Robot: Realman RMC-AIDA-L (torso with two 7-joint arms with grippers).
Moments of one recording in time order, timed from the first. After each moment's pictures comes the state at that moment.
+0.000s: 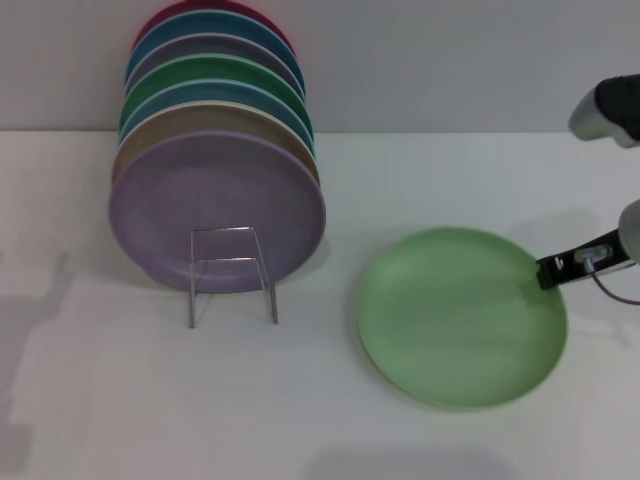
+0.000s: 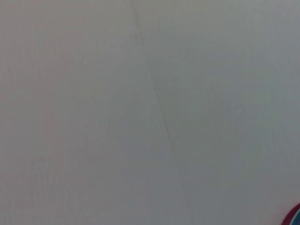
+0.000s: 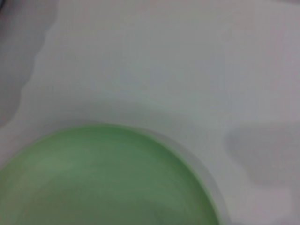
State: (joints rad) left arm -0.25 -2.07 -1.17 -0.19 2.58 1.51 0.10; right arm 0.51 2.08 1.82 1.31 -2.76 1.32 -0.22
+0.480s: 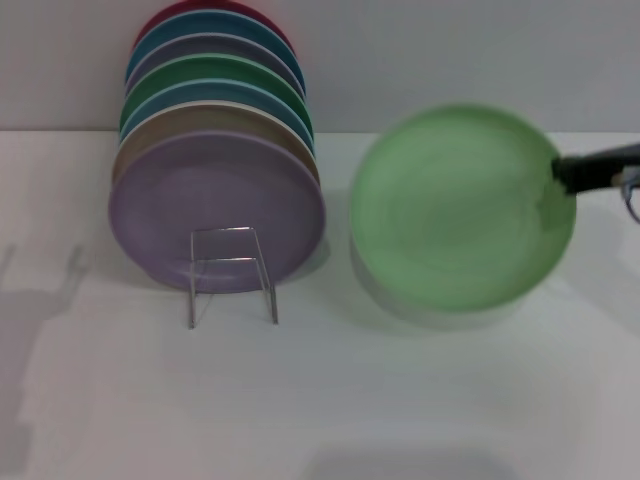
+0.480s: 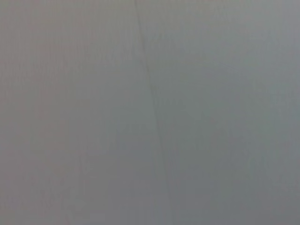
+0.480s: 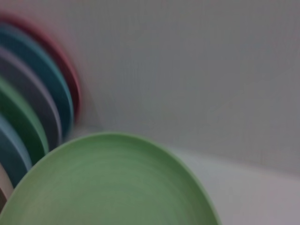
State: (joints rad) left arm -0.24 -2.07 -1.15 -0.26 2.58 1.53 0.04; right arm 0.26 2.08 1.73 1.76 -2.66 1.13 -0.23
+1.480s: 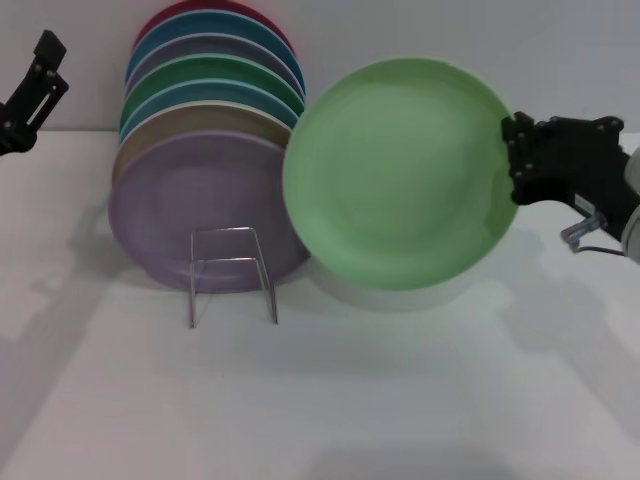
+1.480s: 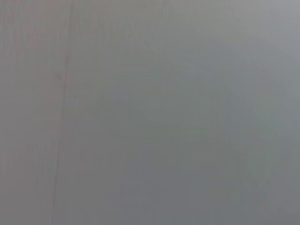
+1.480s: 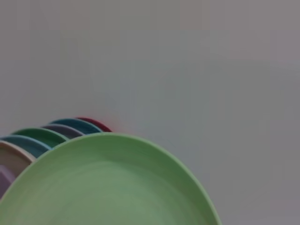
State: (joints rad) left arm -0.15 -1.91 -1.20 -0.84 2.89 1.15 -0.25; right arm -0.14 2.08 1.30 1.73 -2.19 0.27 -0.95
